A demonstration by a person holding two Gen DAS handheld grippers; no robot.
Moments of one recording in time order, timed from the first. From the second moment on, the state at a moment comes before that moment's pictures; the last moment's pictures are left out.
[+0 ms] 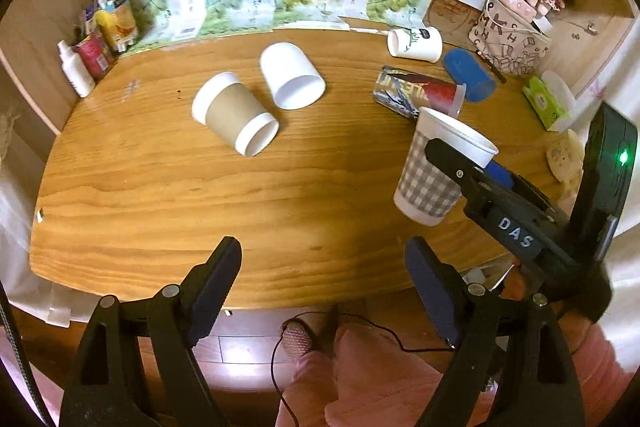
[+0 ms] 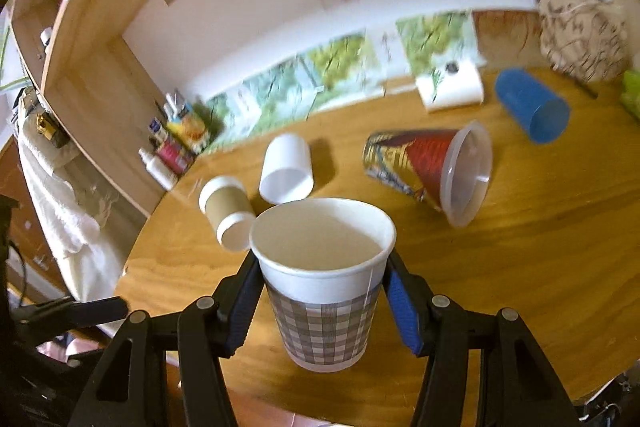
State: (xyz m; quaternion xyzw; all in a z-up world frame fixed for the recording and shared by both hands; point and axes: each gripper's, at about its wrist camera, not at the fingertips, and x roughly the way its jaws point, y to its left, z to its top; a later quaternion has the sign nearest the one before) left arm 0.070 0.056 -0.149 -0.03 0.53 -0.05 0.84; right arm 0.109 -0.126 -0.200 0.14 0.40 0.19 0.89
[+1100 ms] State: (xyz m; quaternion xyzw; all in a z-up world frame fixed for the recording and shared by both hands) left arm 0.034 0.077 -0.153 0.00 0.52 -0.05 0.85; right arm 0.063 -0.093 -0.255 0.04 0.24 0.07 0.97
